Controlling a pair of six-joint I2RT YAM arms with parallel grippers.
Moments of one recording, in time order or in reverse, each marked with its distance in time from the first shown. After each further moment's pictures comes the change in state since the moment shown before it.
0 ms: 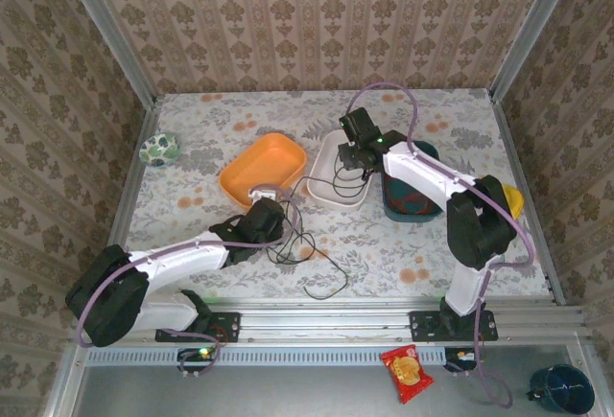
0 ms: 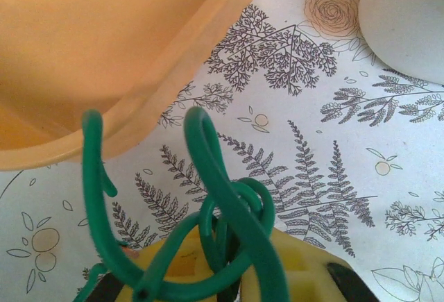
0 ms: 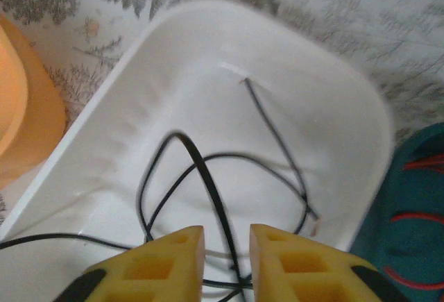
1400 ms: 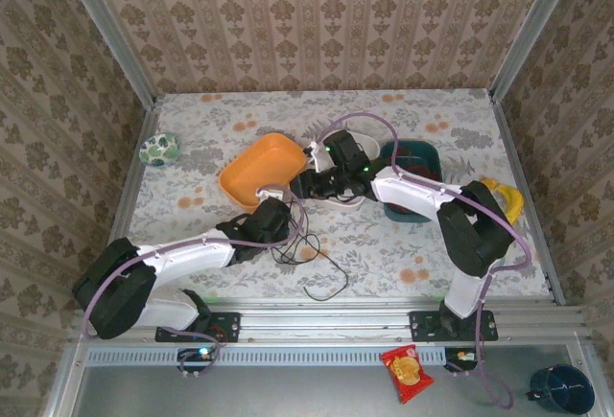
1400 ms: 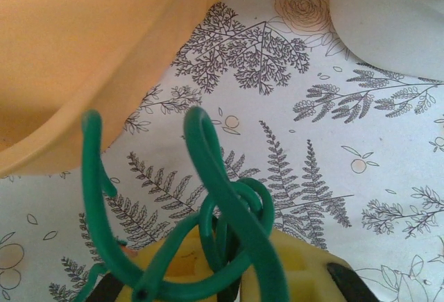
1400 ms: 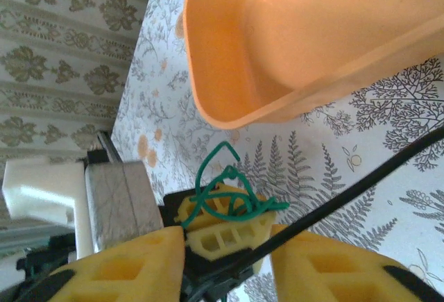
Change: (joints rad) left arm -0.035 0.053 0.029 0.018 0.004 0.011; right arm 0.130 -0.030 -0.208 0.401 -0.816 0.333
